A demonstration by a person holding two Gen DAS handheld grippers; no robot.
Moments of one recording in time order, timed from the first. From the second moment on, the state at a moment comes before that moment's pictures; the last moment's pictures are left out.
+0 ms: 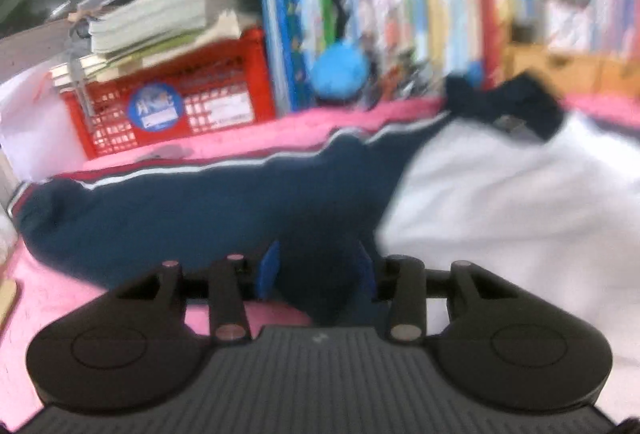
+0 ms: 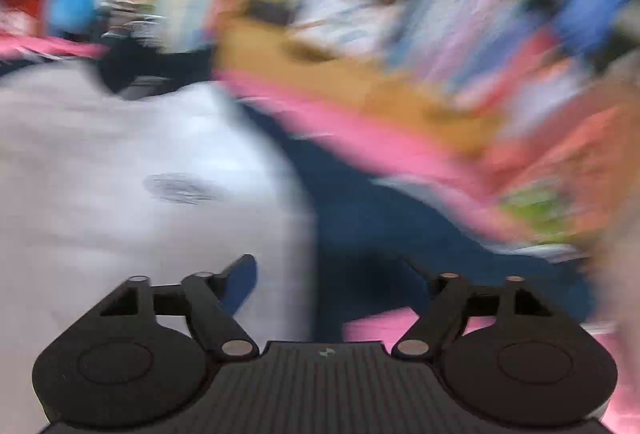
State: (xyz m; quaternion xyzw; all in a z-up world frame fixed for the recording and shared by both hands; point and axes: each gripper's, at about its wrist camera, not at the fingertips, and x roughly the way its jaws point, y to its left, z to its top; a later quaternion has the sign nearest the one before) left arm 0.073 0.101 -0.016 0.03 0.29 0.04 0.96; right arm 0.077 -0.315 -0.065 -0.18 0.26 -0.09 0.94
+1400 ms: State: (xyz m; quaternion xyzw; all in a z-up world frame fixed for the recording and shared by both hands) left arm 0.008 0.047 -0.037 -0.01 0.31 0.04 0.95; right arm 0.020 -0.661 -0.060 0.28 0.16 -0.23 0.92
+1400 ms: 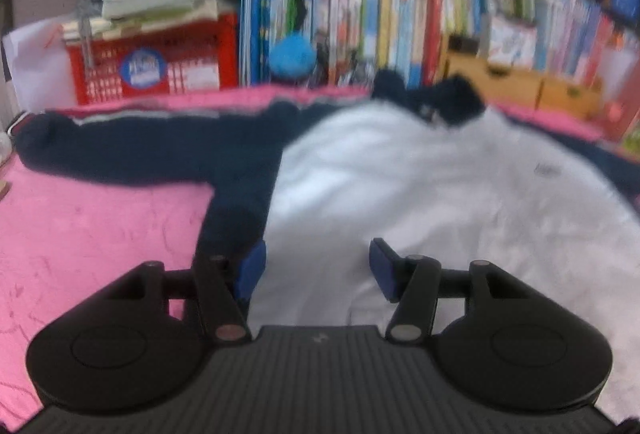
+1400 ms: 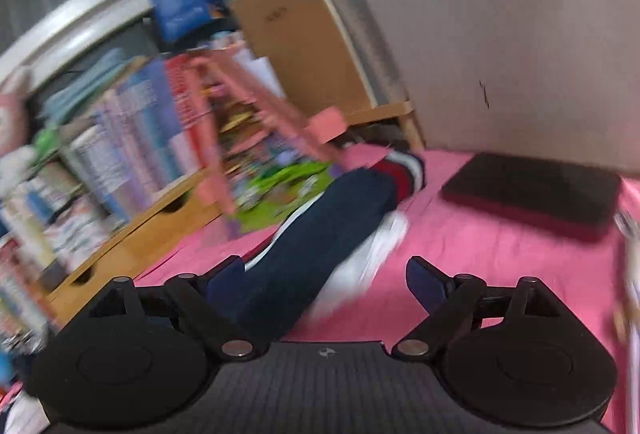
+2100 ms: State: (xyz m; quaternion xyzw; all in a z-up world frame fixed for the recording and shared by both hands) left arm 0.010 0.046 -0.046 0.00 0.32 0.06 0.95; right arm 0.127 -0.692 -0.073 0.12 0.24 -0.31 0.91
